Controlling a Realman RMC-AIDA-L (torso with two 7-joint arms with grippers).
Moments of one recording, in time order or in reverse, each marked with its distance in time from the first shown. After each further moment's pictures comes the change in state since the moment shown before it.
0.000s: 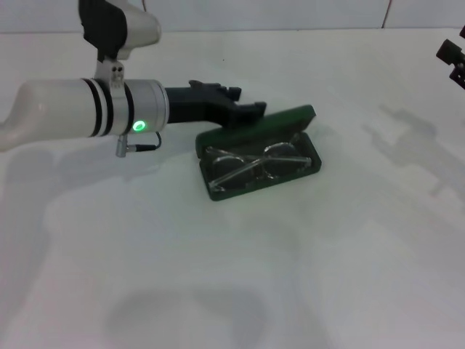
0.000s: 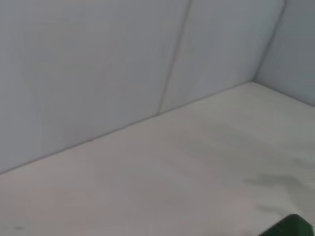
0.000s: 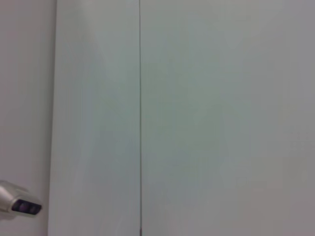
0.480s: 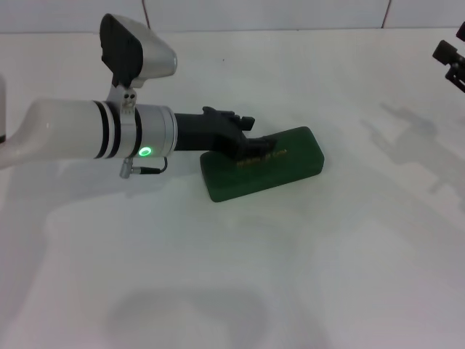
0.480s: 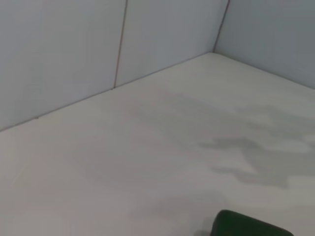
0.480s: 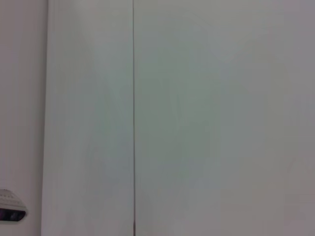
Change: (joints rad) left arm 0.023 -0.001 0.000 0.048 0.089 0.032 0.057; right arm 0.012 -0.001 -0.001 0.018 -0.002 0.027 -0.014
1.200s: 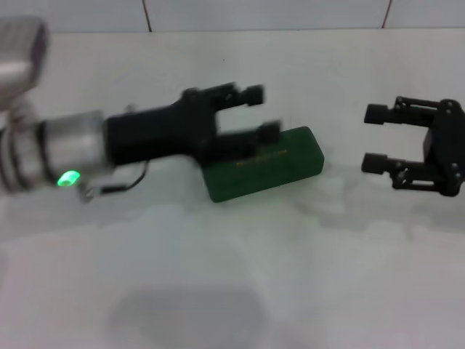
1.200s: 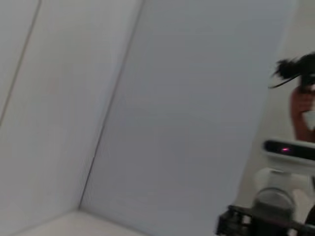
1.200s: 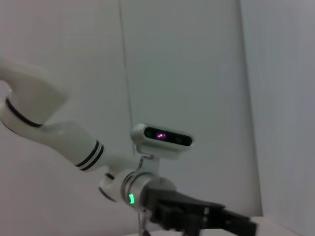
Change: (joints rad) left arm 0.178 0.068 -0.002 -0.028 -0.248 0.705 0.185; right arm 0.118 -0.095 -0.201 -0.009 -0.237 -0.322 0.197
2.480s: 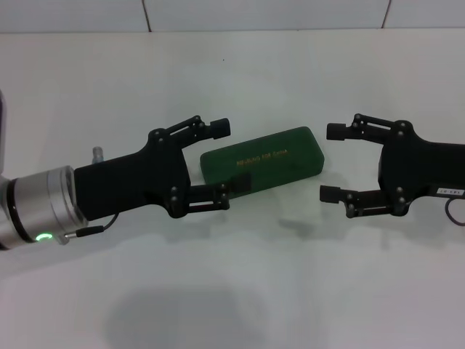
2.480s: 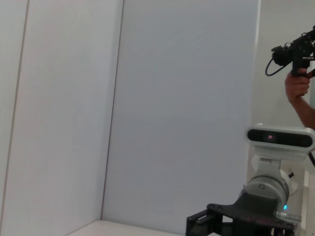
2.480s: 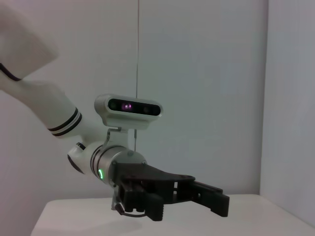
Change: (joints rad) left arm 0.144 -0.041 0.000 -0.069 -0.011 0.091 0.268; right arm -0.012 0.095 -0.019 -0.078 -0.089 0.119 -0.114
